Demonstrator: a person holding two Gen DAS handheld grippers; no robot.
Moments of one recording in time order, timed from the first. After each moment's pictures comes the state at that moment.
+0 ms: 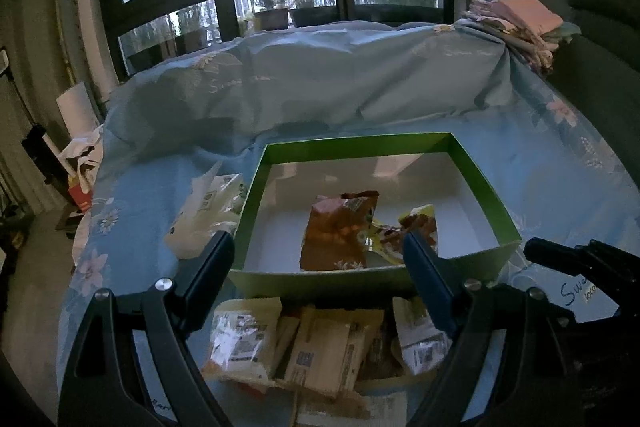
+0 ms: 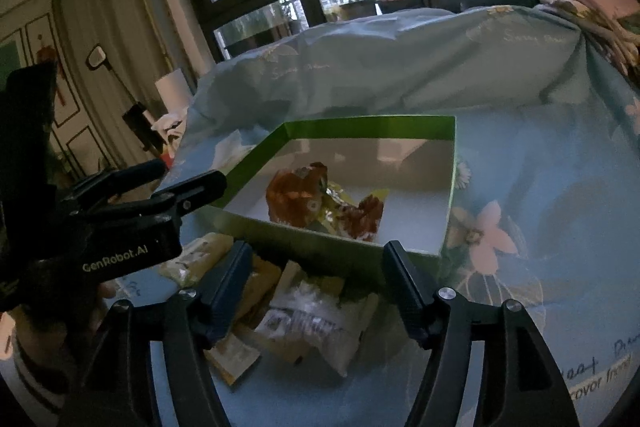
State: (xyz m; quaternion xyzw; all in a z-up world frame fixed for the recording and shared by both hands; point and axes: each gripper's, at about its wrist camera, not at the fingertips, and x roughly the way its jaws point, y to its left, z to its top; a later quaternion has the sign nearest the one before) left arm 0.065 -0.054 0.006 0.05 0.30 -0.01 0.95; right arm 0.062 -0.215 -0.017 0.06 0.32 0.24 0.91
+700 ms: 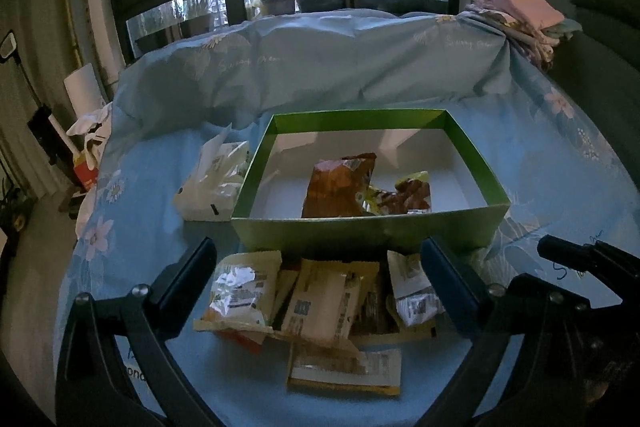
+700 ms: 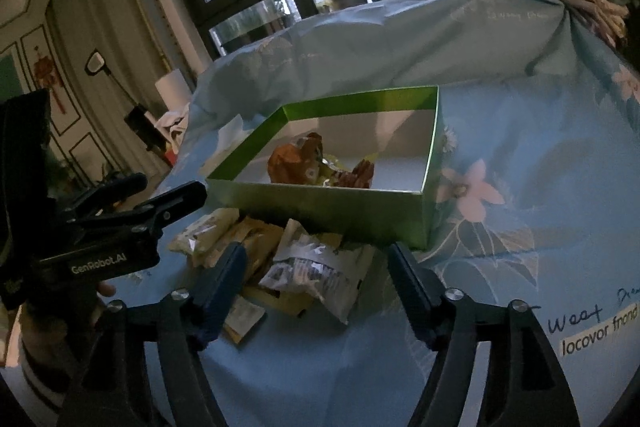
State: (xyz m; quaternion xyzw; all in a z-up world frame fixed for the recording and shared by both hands) left arm 0.033 -0.052 -0.006 0.04 0.32 0.00 0.95; right arm 0.032 -0.233 -0.028 0.09 0.33 0.24 0.91
